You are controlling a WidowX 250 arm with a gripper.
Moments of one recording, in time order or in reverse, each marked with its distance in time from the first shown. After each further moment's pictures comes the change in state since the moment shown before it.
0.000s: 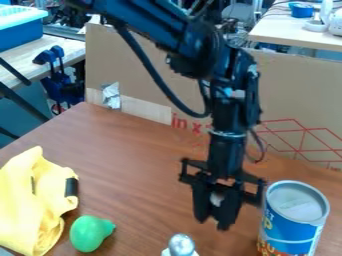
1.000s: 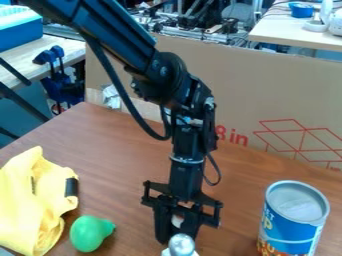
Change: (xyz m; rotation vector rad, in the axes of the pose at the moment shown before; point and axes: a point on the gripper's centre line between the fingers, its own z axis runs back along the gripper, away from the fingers) arm -0.007 0.037 -0.040 0.003 0.018 0.079
